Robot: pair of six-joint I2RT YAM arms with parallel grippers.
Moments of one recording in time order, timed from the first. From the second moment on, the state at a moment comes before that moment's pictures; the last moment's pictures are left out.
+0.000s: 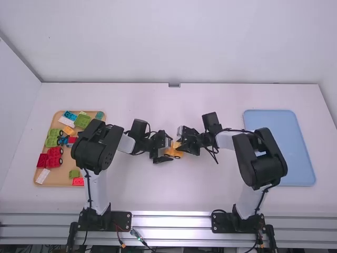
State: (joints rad) left arm -0.27 2.06 0.79 0.33 0.95 0.96; right arm 0.30 1.90 0.86 -0.08 -0.91 -0.95
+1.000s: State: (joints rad) left arm -0.27 2.06 0.82 0.20 1.00 1.14; right arm 0.31 1.86 0.86 -0.11 -0.95 -0.95
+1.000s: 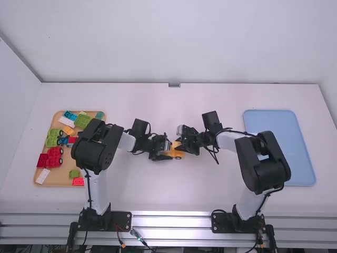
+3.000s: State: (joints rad) left arm -0.27 2.06 0.83 0.17 0.99 1.04; right arm 0.31 1.88 0.75 0.07 -0.87 -0.97
